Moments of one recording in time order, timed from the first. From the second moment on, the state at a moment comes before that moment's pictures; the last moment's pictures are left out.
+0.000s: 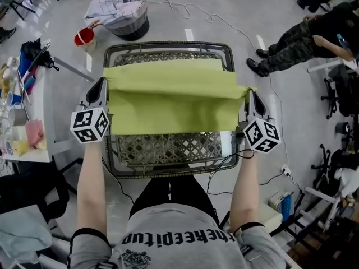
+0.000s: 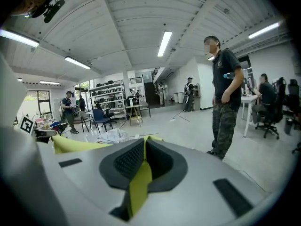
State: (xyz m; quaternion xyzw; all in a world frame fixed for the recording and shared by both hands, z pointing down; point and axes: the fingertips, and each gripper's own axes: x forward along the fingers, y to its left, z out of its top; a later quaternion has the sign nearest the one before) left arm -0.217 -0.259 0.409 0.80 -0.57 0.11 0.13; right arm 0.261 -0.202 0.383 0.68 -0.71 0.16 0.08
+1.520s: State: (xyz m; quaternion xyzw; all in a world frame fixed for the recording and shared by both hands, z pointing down) left arm -0.213 -0.344 0.480 0.76 -0.61 0.15 0.15; right arm 0.270 -0.331 0.482 0.64 -0.72 0.22 0.12
